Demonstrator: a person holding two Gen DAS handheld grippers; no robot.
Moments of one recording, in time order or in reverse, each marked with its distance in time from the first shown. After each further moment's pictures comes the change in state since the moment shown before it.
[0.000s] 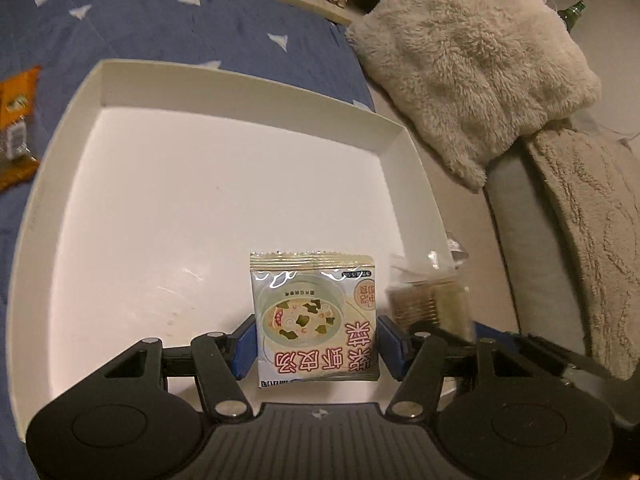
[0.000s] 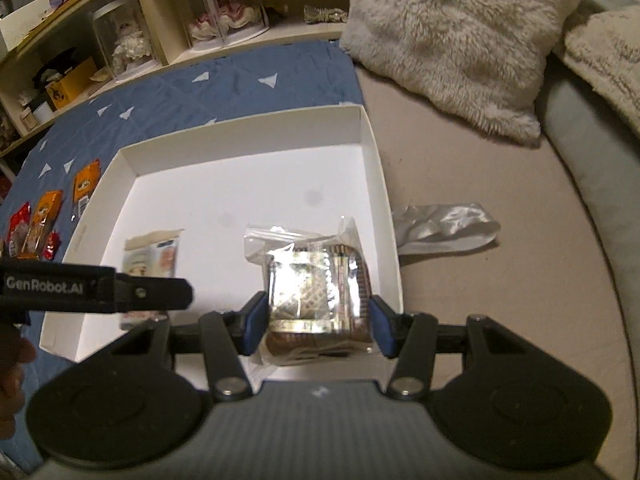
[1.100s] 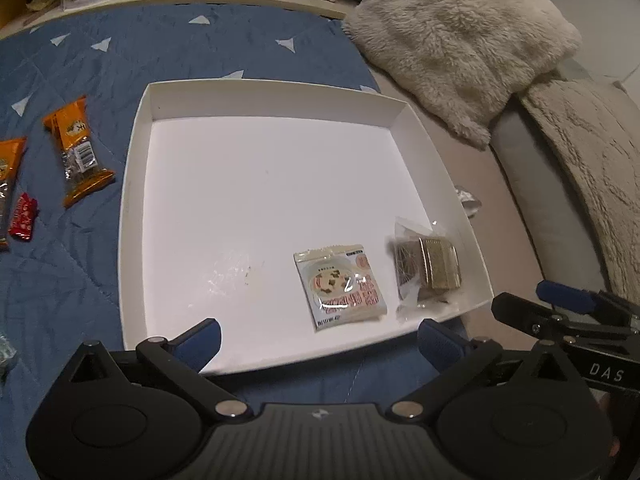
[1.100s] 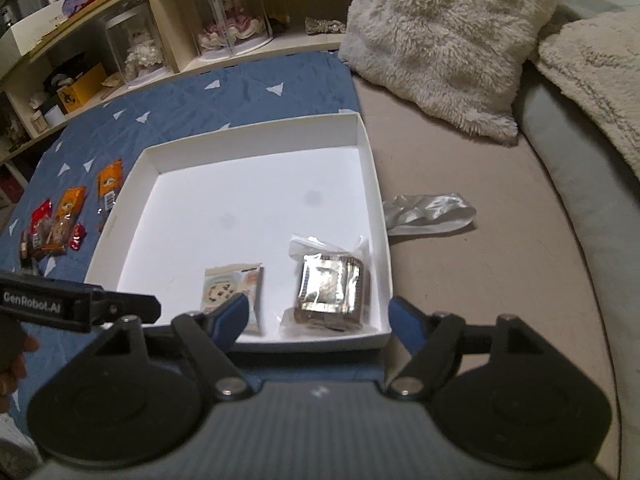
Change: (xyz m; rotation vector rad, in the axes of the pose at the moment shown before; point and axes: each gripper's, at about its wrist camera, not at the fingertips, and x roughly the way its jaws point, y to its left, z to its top) left arm -0.059 0.009 -0.033 0.153 0.040 0.123; right arm -0.060 0.007 -0.019 0.009 -0.017 -0.007
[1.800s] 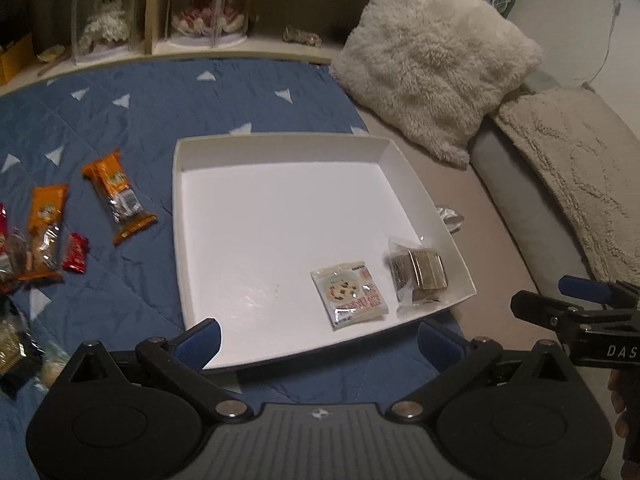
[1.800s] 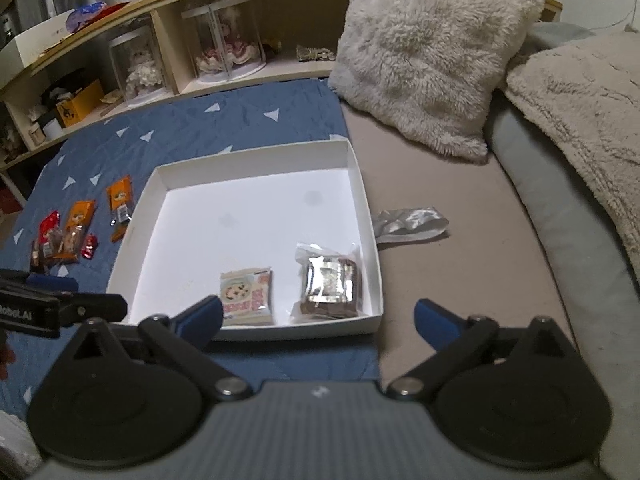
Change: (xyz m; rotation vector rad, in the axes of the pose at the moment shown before) left arm -0.072 0.012 -0.015 0.083 -0.117 0.014; right arm -0.057 0.023 -0.010 0.013 -0.054 -0.059
